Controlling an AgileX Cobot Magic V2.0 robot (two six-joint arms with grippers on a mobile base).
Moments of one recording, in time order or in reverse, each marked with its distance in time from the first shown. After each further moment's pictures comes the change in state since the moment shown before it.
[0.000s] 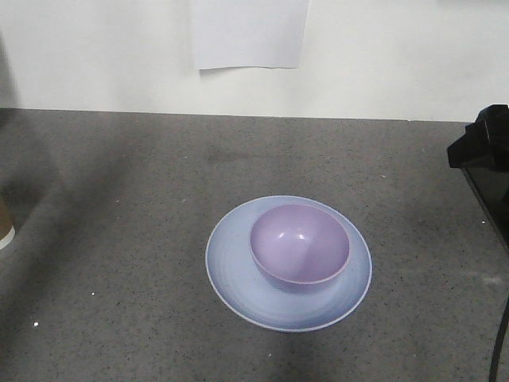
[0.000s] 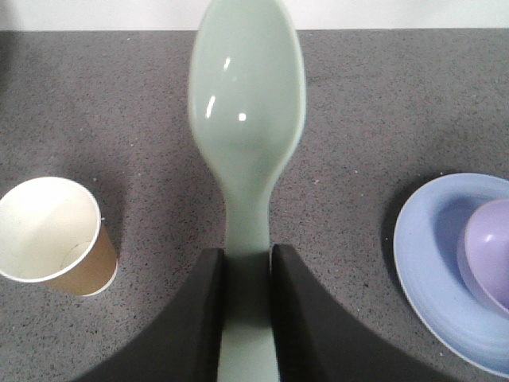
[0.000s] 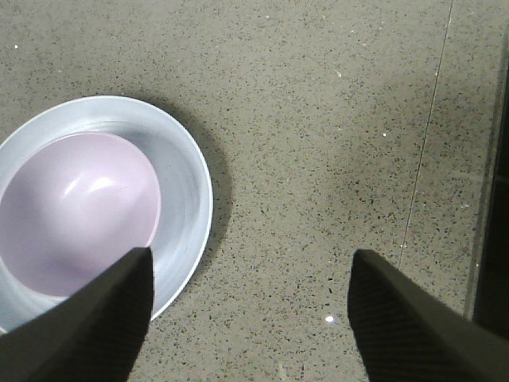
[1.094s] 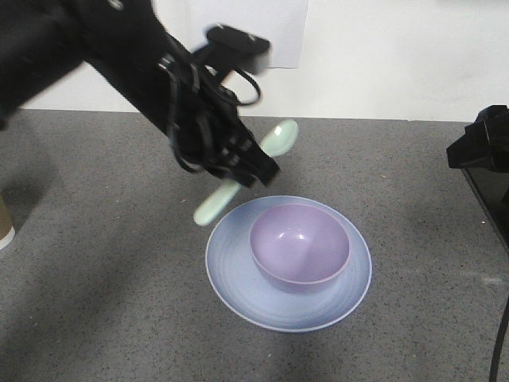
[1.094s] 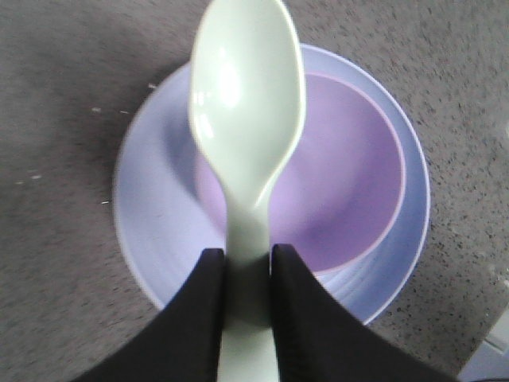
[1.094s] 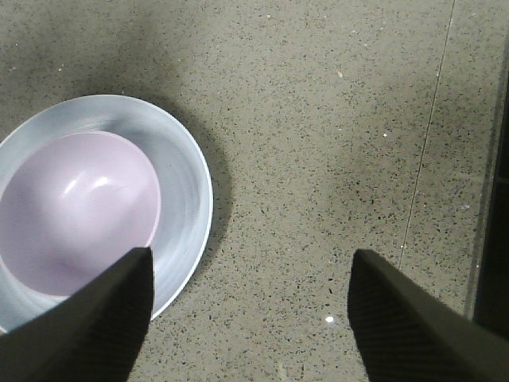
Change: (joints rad) left arm -0.412 0.604 -0.237 -0.233 -0.016 0.349; right arm 0.000 0.000 0.000 0.001 0.000 -0.002
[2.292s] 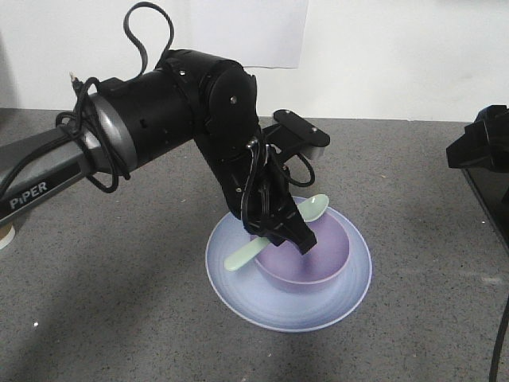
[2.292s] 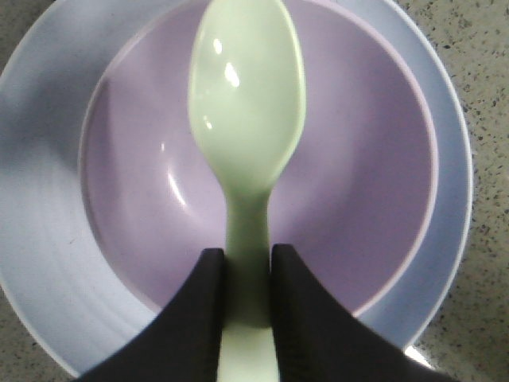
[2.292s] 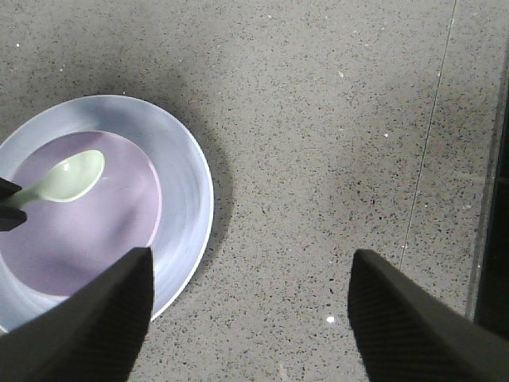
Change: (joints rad) left arm -0.097 0.184 -0.001 0.061 -0.013 0.028; right arm 0.000 0.000 0.000 0.002 0.000 0.000
